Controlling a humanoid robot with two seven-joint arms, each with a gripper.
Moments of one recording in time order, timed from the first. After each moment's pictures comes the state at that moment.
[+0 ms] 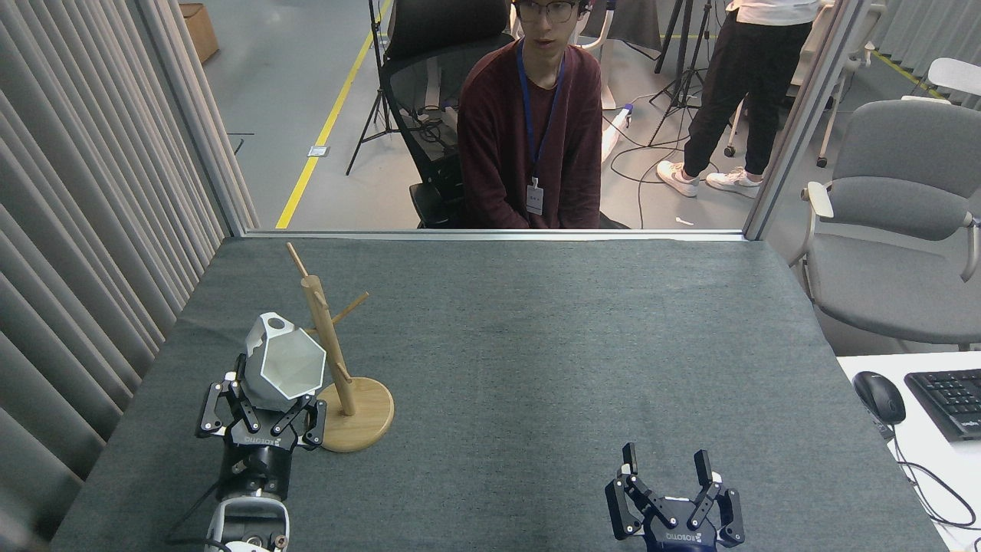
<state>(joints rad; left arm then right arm) -0.20 0.10 -0.08 -1.19 -1.95 0.34 0.32 0.12 0.09 0.08 -1.46 1.42 0.04 -0.40</state>
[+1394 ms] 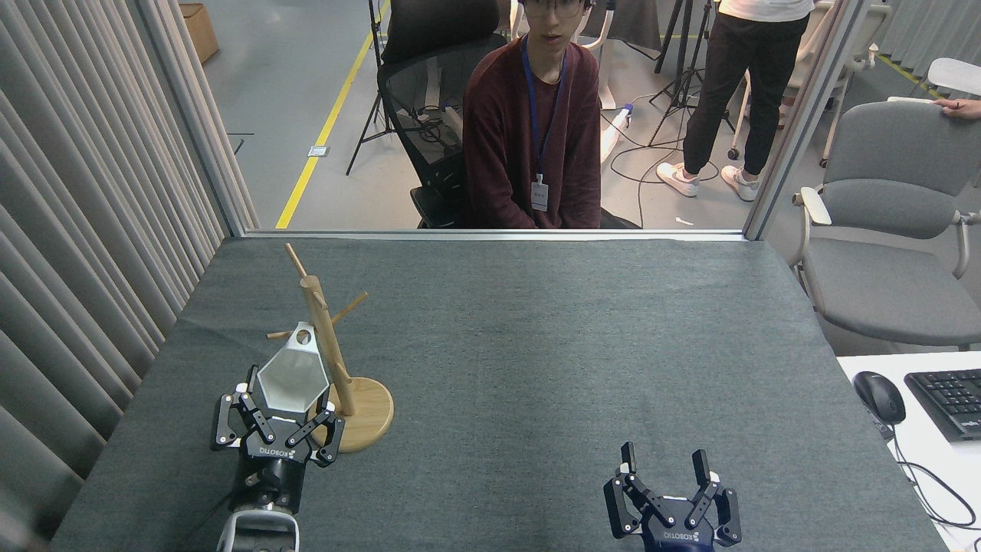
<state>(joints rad) -0.17 0.10 -0.12 -1.20 -1.95 0.34 0.35 0.11 0.10 0.08 -1.44 1.41 0.04 -0.41</state>
